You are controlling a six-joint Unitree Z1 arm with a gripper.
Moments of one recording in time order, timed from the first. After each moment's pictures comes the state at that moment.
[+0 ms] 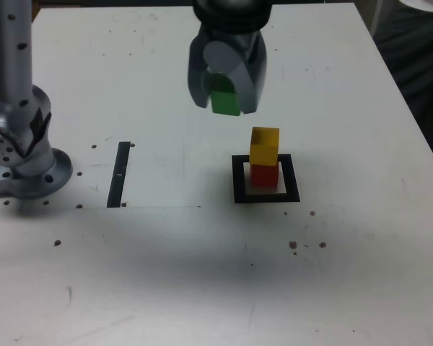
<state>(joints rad) -0.09 1.87 -1.67 1.50 0.14 0.16</state>
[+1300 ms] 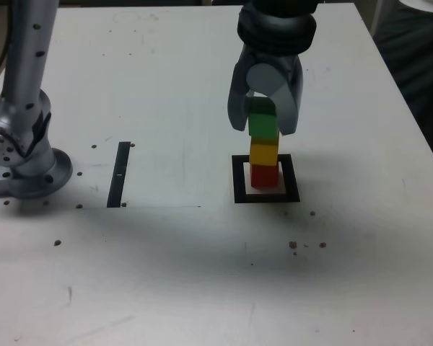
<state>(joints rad) -0.08 2.01 -1.78 1.46 0.08 0.16</state>
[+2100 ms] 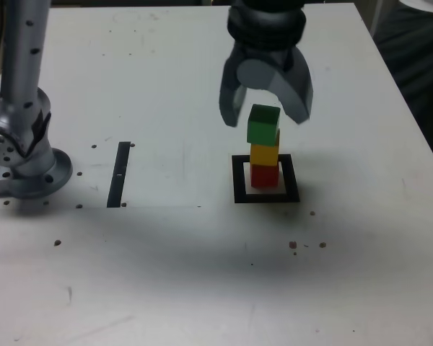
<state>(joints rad) -0.08 1.95 -1.72 1.44 0.08 0.16</state>
